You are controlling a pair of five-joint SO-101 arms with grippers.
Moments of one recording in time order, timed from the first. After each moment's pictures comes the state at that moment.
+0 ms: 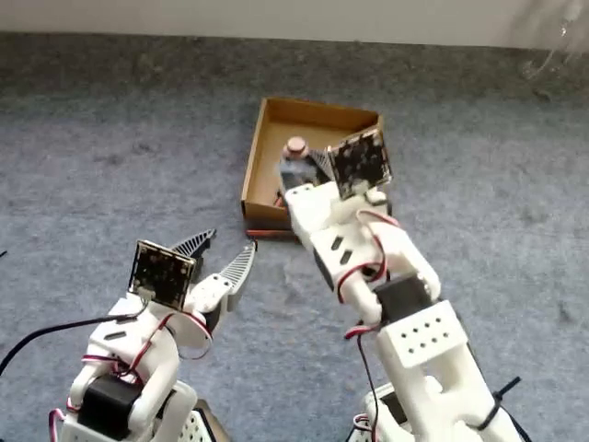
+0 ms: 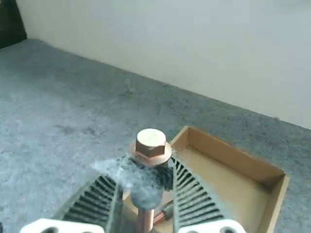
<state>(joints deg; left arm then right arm) 15.2 -103.3 74.3 58.3 3.8 -27.2 -50.1 46.8 23.5 3.1</state>
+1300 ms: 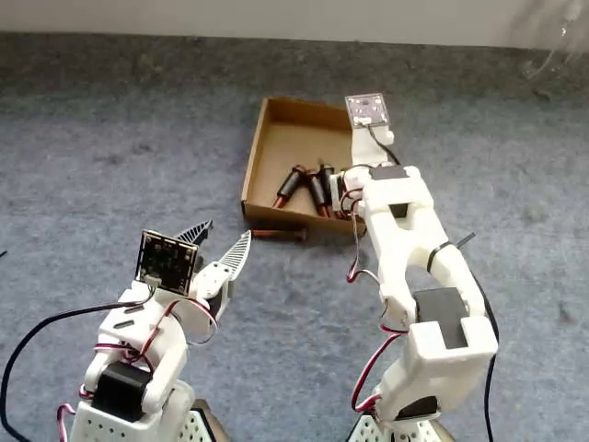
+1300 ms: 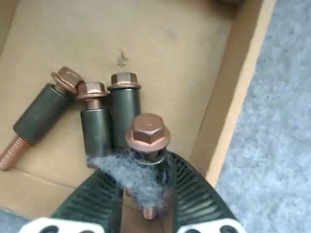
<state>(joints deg) 12.5 -102.5 81.1 49.8 3.7 -11.3 11.2 16.6 40.1 3.1</state>
